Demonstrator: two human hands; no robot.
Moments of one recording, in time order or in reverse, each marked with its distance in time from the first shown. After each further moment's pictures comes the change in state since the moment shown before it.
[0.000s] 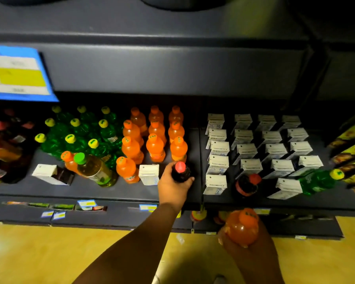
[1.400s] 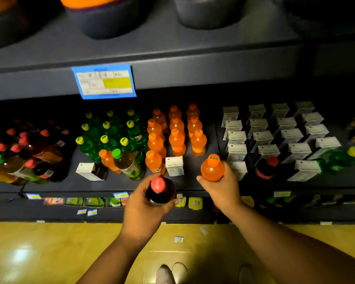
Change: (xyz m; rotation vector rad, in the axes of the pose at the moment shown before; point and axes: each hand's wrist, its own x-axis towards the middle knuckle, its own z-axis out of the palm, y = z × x) left_hand -0.099 0.046 -0.187 0.178 -0.069 0.182; right_hand 0.018 -0.068 0.104 0.082 -0.119 -0.206
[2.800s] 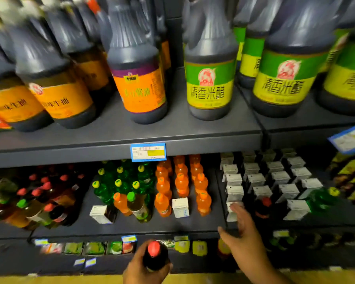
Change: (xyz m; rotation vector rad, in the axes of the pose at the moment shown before) left_hand -0.036 -0.037 -0.036 0.061 -0.013 -0.270; right_hand -0.069 -0.055 -0.049 0.223 -0.048 -0.032
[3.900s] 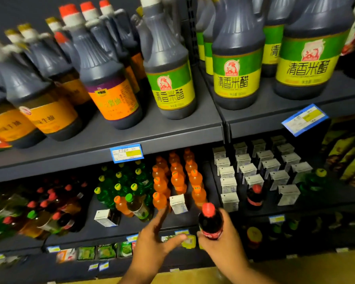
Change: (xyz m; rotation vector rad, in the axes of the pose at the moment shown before) left_hand -0.015 0.085 0.009 0.010 -0.177 0.401; right_hand -0.039 0.012 0.008 -0.154 0.020 -0.084
